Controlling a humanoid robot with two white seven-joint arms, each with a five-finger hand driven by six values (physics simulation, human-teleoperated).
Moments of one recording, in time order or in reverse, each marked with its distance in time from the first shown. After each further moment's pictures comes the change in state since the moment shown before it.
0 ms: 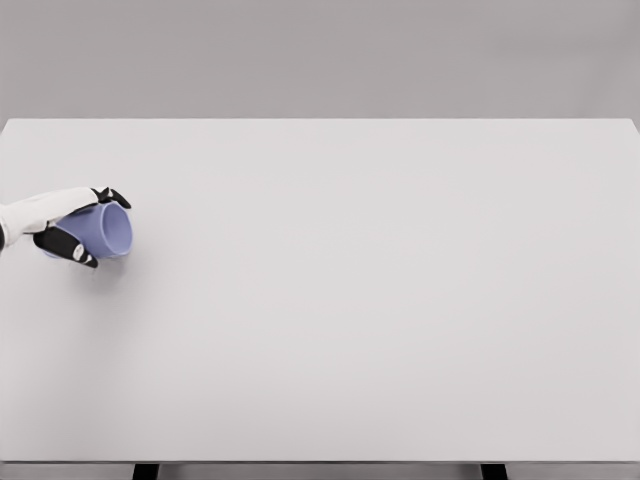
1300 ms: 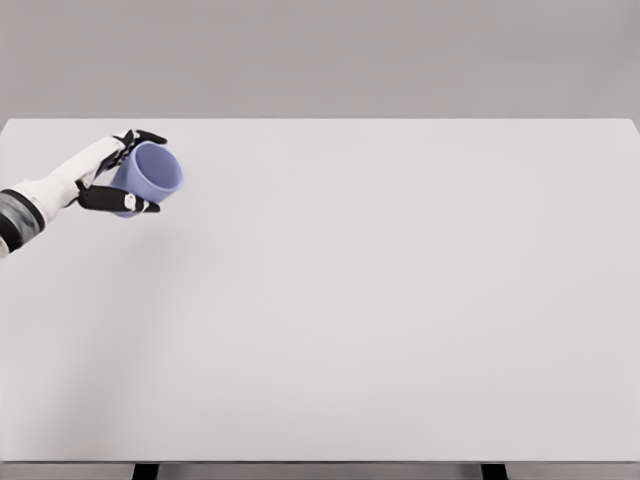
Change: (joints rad) left arm 0.051 -0.428 0.366 0.126 0.046 -0.097 0.009; right arm 0.000 0.000 0.000 0.000 0.000 0.000 0.000
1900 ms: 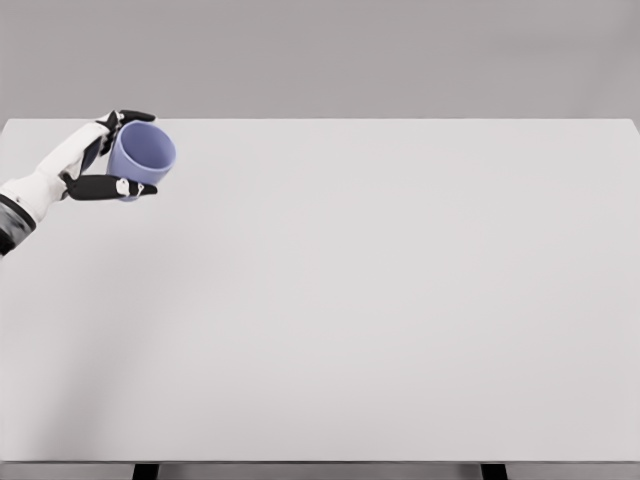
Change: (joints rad) left arm 0.014 -0.083 0.118 0.063 0.088 -0.150 0.010; right arm 0.000 0.000 0.000 0.000 0.000 0.000 0.000
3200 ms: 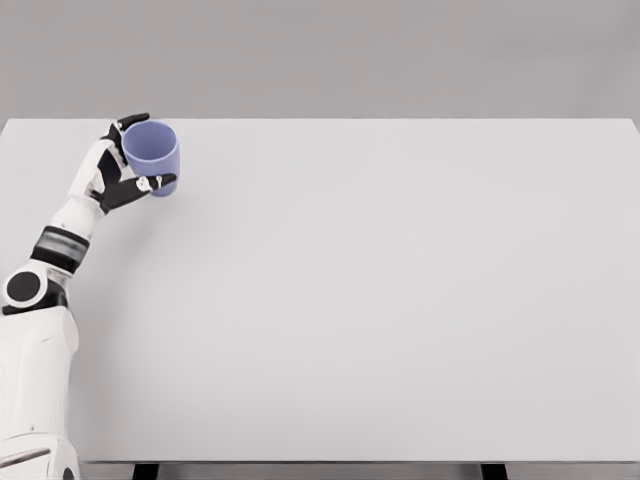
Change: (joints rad) left arm -0.156 -0.290 0.240 0.636 0.091 -0.462 0.000; right arm 0.000 0.000 0.000 0.000 0.000 0.000 0.000
